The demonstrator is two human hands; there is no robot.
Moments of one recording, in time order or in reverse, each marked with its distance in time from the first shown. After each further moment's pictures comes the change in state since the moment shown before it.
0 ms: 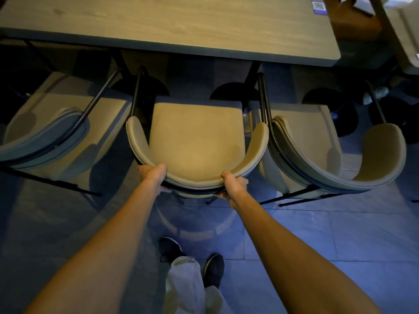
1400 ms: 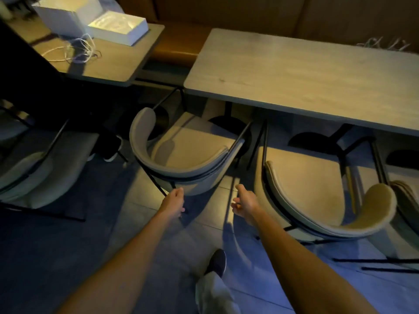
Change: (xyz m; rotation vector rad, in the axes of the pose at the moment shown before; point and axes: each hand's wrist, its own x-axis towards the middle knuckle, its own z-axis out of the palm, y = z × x) left_hand 0.088 0.031 -0.406 0.231 -0.044 0.232; right_hand -0.191 0.062 0.337 -0.310 -0.310 -0.097
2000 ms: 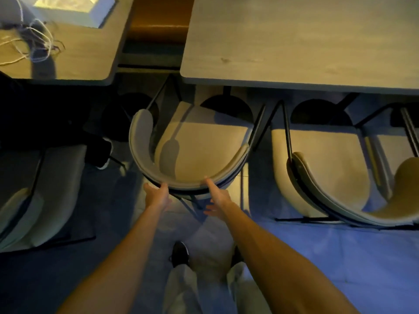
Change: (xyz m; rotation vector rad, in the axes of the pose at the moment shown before) left_hand 0.140 0.034 -0.116 -0.125 0.165 -0.180; right_hand 0.064 -0.024 0.201 0.104 0.008 0.283
